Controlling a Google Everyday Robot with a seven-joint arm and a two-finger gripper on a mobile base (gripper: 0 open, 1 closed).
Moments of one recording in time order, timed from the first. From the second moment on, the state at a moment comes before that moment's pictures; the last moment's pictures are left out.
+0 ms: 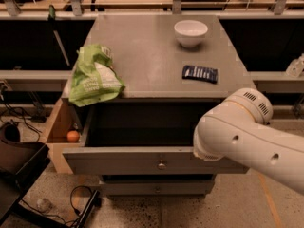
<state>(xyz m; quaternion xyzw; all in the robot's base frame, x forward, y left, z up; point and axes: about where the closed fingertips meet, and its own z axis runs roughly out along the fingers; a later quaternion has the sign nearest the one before) 0.474 -0.148 0.708 -0.63 0.75 -0.13 0.15</state>
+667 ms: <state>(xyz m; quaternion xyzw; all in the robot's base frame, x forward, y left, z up) 0.377 -0.190 0.784 -0.59 0.78 -0.15 0.15</state>
